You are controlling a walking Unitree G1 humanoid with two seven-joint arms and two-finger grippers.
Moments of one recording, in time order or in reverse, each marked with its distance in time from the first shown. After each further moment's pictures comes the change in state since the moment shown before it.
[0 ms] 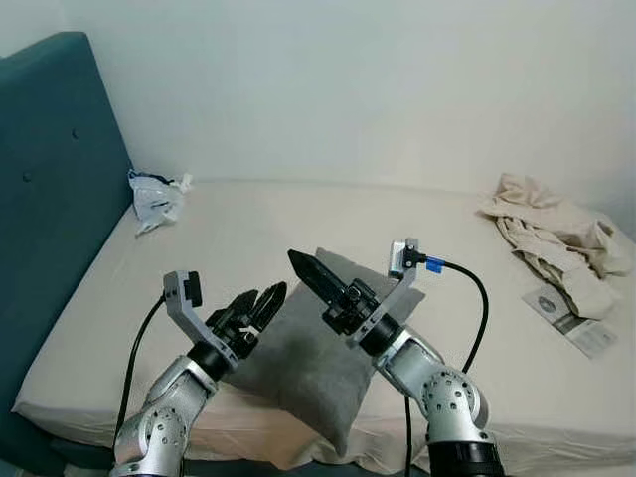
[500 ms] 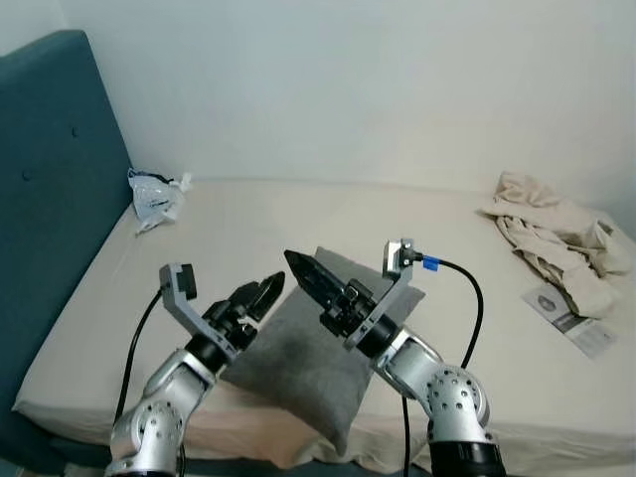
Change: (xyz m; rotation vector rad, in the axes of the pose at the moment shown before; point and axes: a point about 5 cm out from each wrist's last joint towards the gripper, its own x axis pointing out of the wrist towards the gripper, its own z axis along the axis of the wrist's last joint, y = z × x) left arm 0.017 -0.010 0.027 -0.059 -0.136 -0.021; right arm 0.001 -0.001 -0.003 0.003 0.098 -0.040
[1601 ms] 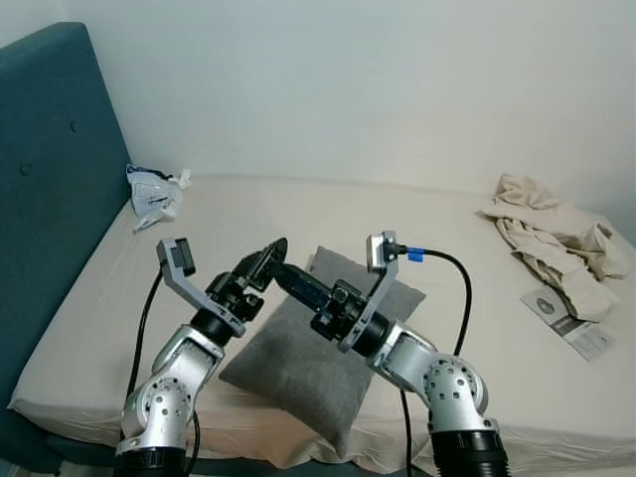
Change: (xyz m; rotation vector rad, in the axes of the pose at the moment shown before) left arm 0.008 -0.017 -0.001 -0.045 -0.006 -0.107; right arm 0.007 0.011 -0.002 0.024 0.066 0.121
